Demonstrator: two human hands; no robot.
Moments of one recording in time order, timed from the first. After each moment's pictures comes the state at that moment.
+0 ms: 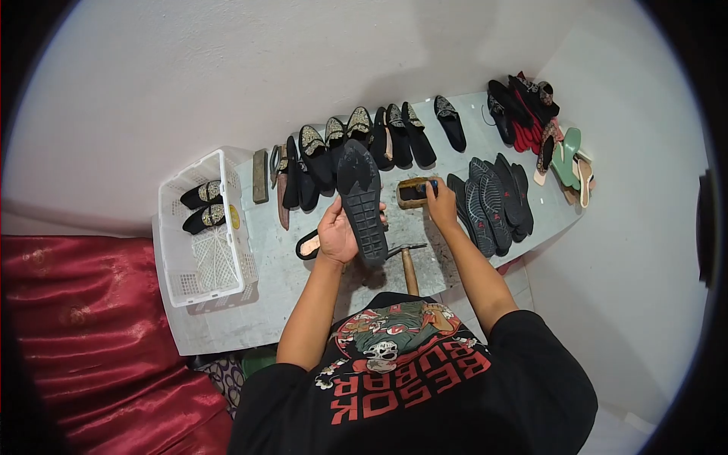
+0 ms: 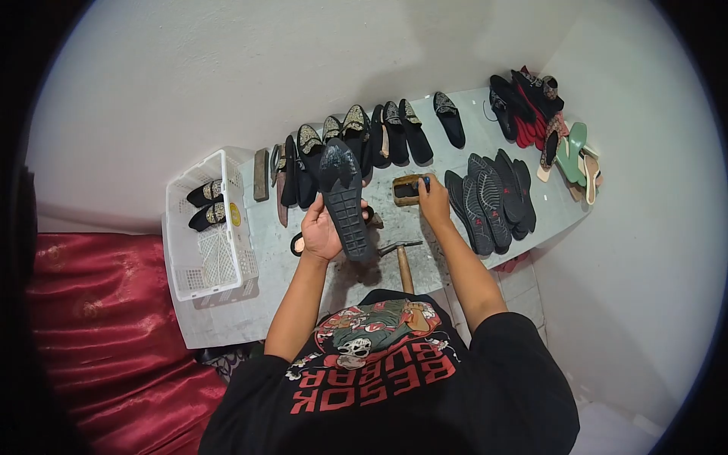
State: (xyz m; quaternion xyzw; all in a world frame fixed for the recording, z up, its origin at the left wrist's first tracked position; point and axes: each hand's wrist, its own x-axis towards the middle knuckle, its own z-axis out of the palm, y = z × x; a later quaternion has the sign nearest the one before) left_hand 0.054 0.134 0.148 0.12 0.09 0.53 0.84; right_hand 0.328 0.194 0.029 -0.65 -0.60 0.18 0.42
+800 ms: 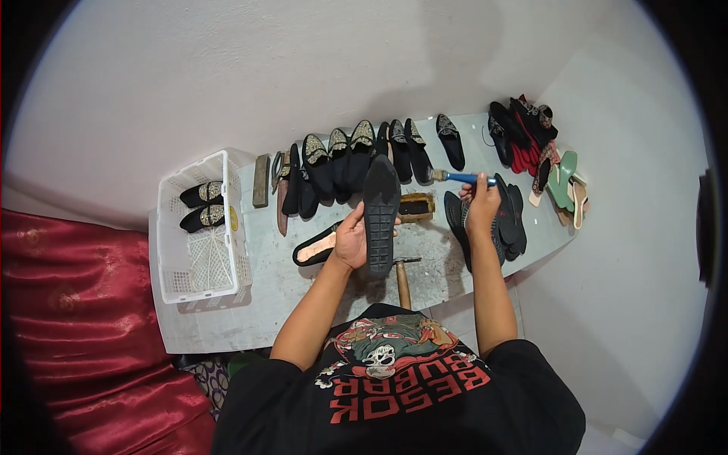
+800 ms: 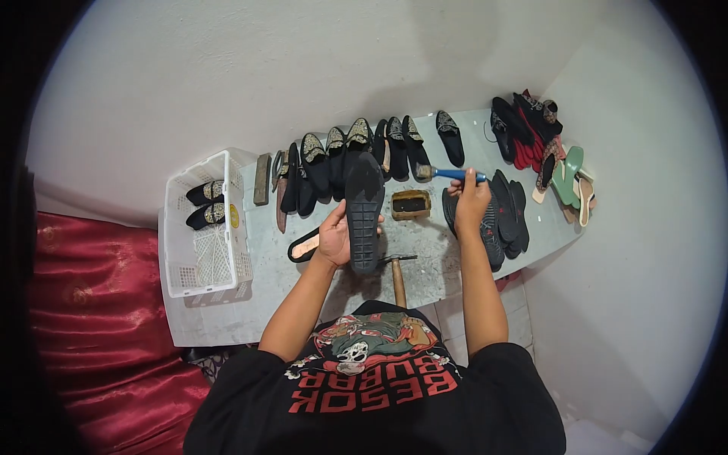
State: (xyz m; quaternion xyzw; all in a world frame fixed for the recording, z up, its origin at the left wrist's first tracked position) left_hand 0.072 0.143 0.125 0.13 0.05 0.45 0.88; right_hand 0.362 0.193 0.152 -0.54 -0.32 0.38 0.68
